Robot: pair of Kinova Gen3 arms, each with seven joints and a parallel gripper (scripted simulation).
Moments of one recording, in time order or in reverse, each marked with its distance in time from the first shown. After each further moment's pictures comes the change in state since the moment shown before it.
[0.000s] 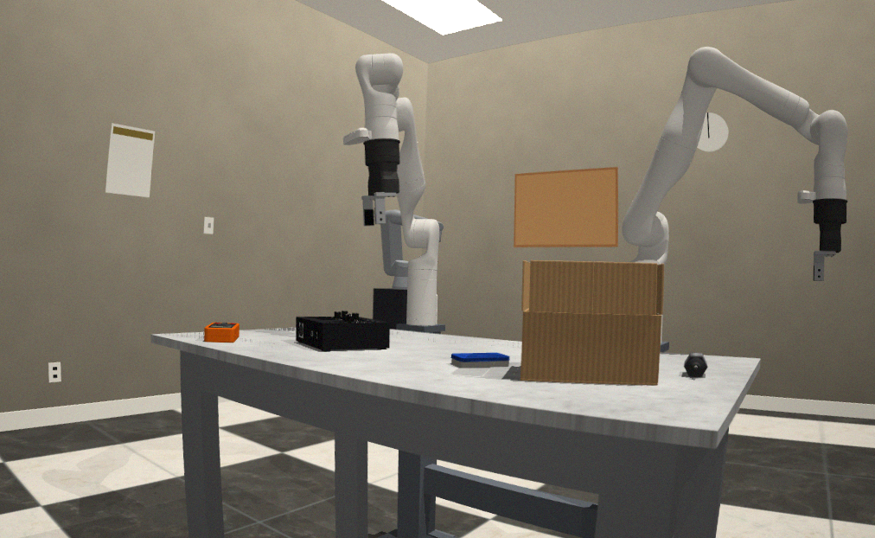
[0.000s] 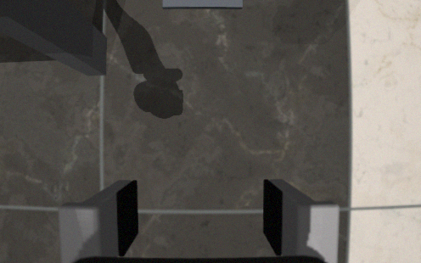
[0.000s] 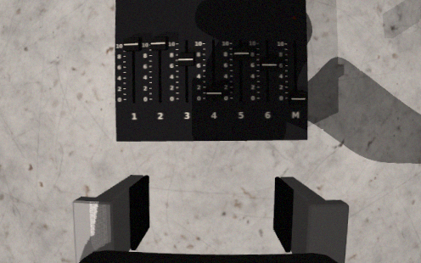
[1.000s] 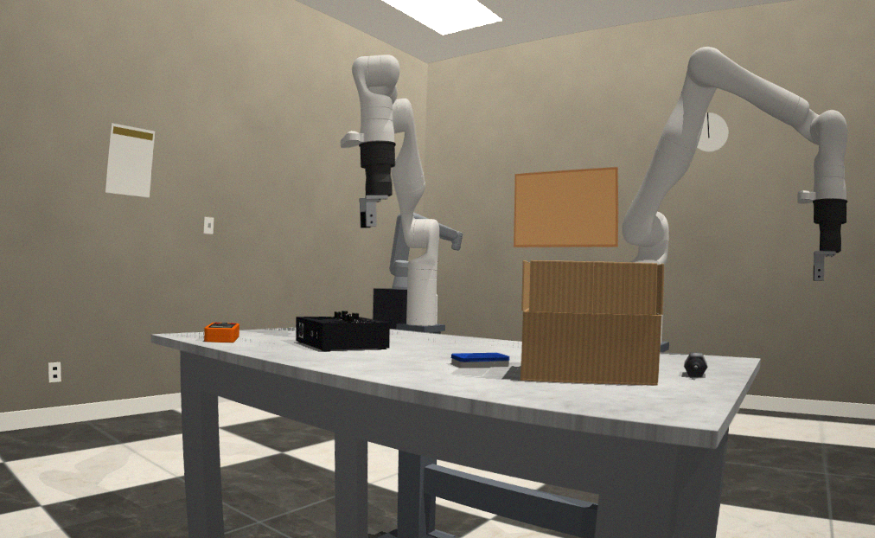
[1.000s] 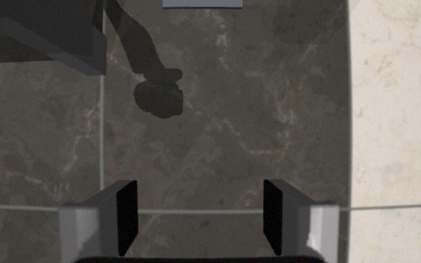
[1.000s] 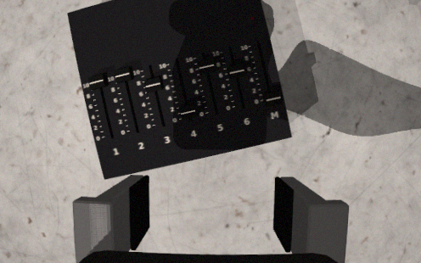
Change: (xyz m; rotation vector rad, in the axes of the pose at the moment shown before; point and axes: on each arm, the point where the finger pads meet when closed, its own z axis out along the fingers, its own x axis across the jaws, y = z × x) left arm 0.000 0.000 0.000 0.000 0.000 0.000; right arm 0.009 -0.010 0.005 0.009 0.009 0.217
